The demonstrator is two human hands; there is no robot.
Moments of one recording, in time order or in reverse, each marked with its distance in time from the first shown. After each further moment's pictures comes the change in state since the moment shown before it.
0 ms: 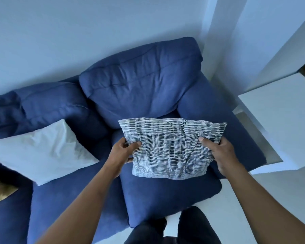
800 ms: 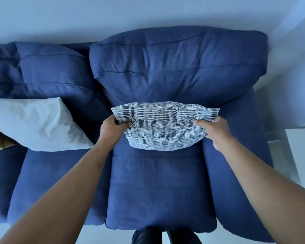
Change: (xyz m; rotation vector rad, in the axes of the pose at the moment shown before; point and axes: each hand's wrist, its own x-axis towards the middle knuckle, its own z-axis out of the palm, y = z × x) left_hand 0.172 0.014 -0.038 0.192 0.567 -0.061; right_hand 0.241 -0.071 0.133 -0.351 -0.307 0.091
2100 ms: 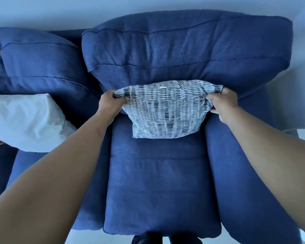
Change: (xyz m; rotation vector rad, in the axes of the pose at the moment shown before) left_hand 0.108 0.024 0.011 -0.070 0.030 -0.035; right_hand 0.106 -0.037 0.026 -0.143 0.217 -0.018
